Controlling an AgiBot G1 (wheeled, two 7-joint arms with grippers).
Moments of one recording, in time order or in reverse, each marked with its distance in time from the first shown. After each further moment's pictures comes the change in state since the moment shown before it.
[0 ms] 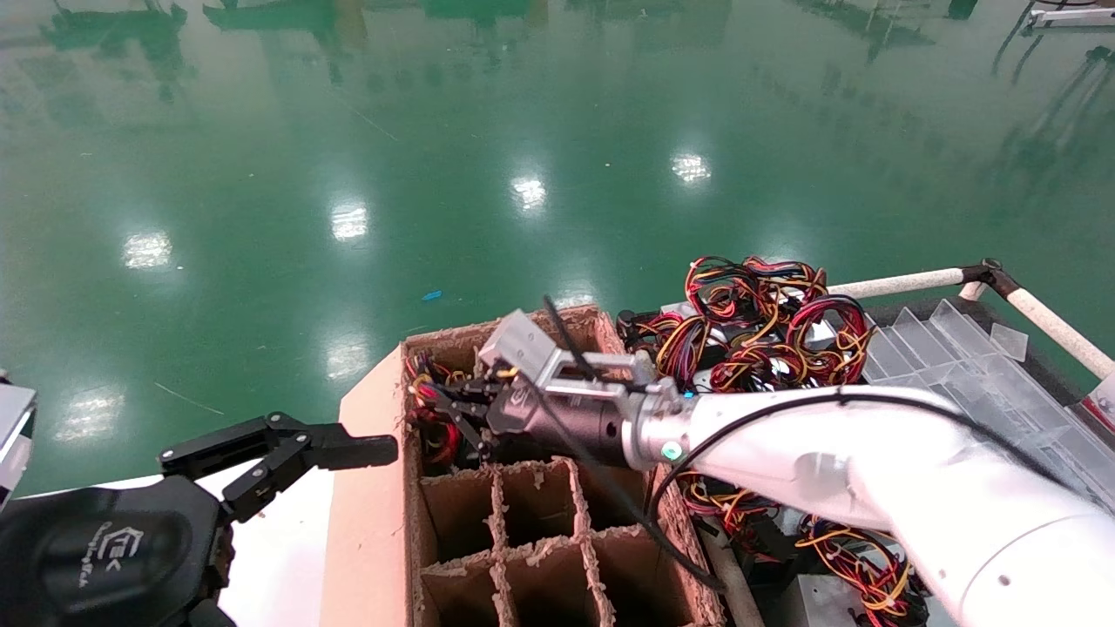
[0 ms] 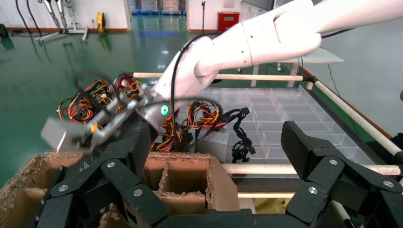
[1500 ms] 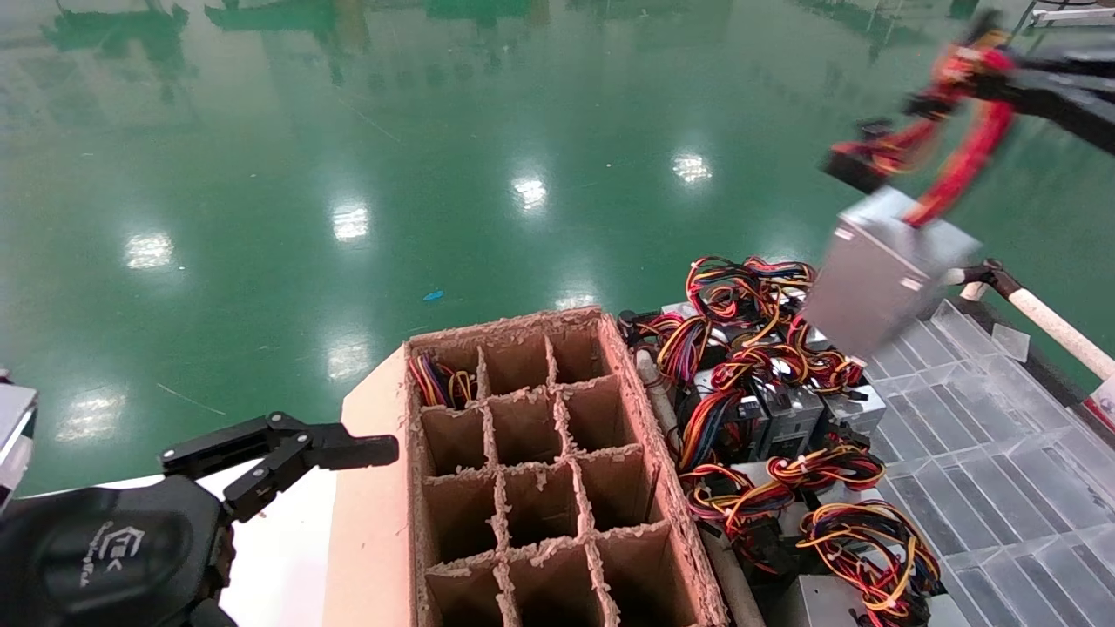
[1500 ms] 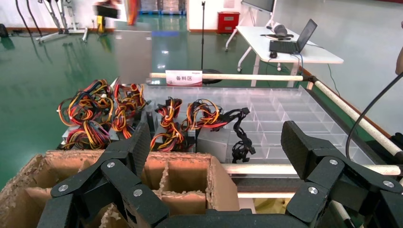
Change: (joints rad) left arm 0.000 0.000 0.000 0.000 0.000 0.000 0.000; right arm 0.590 0.710 0.019 -0.169 -0.068 -0.544 -0.050
